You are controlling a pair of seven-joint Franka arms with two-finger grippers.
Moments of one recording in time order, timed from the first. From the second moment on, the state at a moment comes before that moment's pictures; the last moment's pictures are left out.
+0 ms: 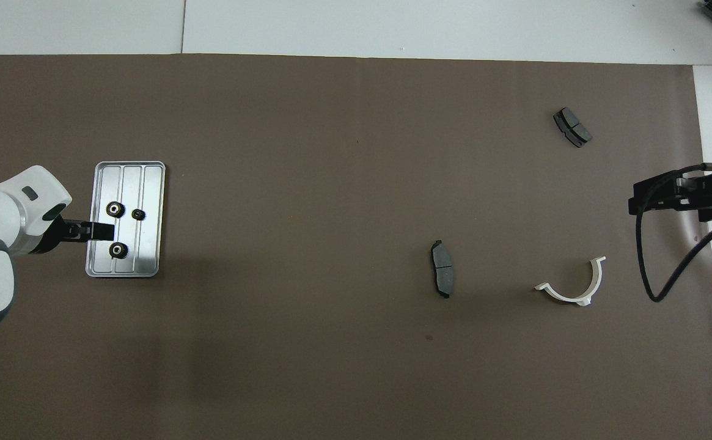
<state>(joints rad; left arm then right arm) -0.04 -0.04 0.08 -2.23 0.02 2.27 0.11 0.02 -0.01 -0.02 -1.58 0.02 1.52 0.11</state>
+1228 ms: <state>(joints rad) -0.02 0.11 0.09 -2.33 0.02 2.50 0.11 0.02 -0.01 -0.02 -1.58 0.02 1.52 0.11</state>
